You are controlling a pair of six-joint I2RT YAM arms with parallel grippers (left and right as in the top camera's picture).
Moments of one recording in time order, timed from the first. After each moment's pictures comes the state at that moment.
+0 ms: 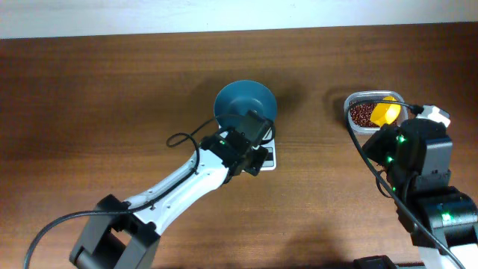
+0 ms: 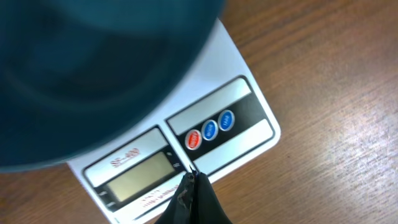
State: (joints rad) left arm -0.72 1.72 1.16 -0.56 -0.07 -0.15; right arm 0.09 0.90 1.05 -0.80 0.25 0.57
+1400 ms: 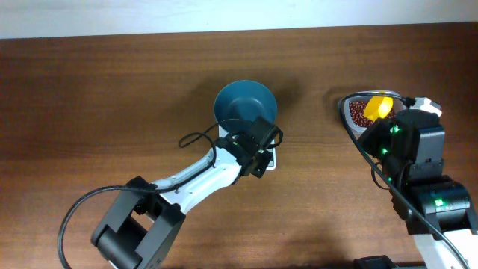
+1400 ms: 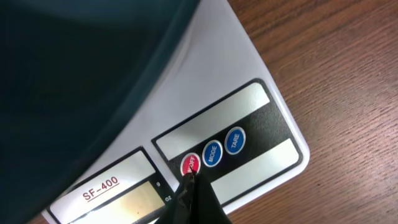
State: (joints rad) left arm -0.74 1.84 1.16 -0.47 -0.12 -0.15; right arm 0.09 0.95 1.05 -0.75 0.22 0.56
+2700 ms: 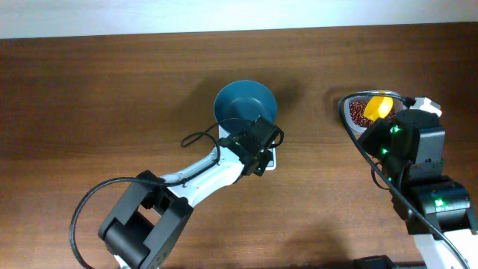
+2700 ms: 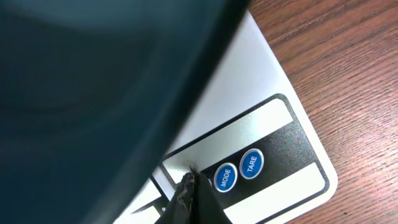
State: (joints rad) left arm -0.74 1.89 1.16 -0.43 -0.16 -0.15; right arm 0.09 0.95 1.05 -0.75 0.22 0.56
